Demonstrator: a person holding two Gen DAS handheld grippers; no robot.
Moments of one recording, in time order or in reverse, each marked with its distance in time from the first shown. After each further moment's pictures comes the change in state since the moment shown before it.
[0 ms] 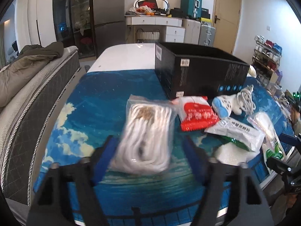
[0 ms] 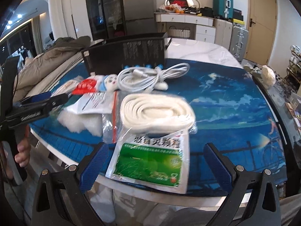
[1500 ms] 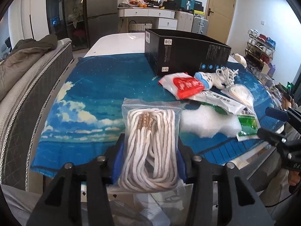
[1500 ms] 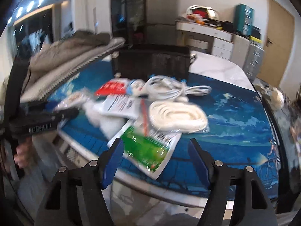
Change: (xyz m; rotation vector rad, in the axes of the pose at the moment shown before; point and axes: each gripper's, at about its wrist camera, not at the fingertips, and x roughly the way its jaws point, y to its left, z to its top) left arm -0.033 -0.003 -0.036 0.015 0.061 -0.059; right arm -0.023 0.026 0.004 -0.163 -0.042 0.060
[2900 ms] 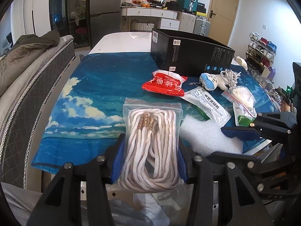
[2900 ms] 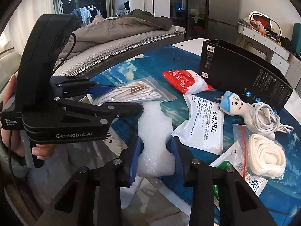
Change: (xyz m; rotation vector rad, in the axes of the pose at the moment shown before) left arm -0.002 0.011 -0.002 -0.031 -0.002 -0.008; right arm 0.051 0.093 0.027 -0.280 0.080 0.343
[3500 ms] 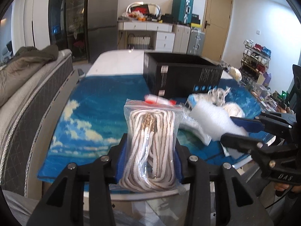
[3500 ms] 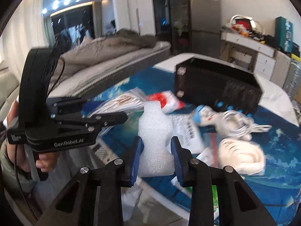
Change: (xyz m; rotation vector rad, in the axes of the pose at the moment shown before) left arm -0.030 -0.015 0.020 0.031 -0.131 -0.015; right arm -0.050 -0.024 -0.001 0.104 -0.136 -0.048
